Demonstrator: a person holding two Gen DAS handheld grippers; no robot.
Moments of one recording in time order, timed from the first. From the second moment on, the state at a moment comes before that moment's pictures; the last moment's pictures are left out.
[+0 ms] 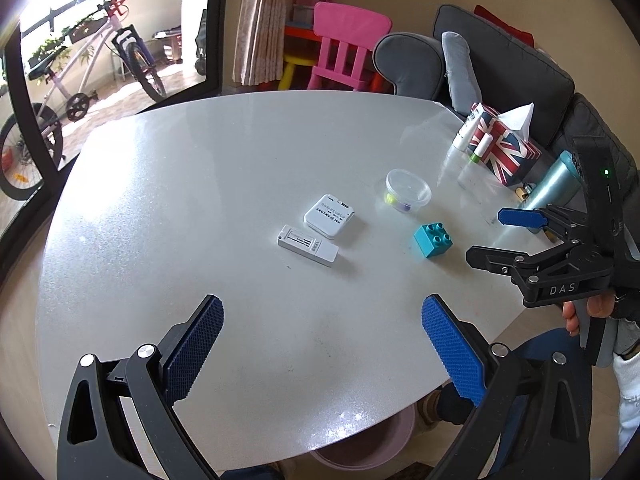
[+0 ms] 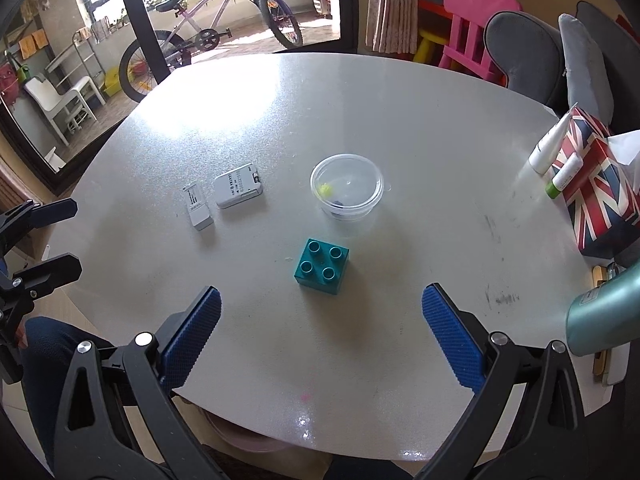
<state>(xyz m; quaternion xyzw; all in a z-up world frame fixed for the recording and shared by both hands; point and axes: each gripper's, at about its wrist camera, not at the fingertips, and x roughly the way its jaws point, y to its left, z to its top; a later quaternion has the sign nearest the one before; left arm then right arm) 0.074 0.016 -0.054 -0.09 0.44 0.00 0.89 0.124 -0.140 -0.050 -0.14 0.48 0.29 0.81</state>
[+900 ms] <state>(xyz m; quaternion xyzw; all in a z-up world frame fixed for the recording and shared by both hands) 0.122 0.031 -0.088 -0.08 0.48 0.00 0.87 0.157 -0.113 -0.096 -0.15 0.53 0.28 0.79</state>
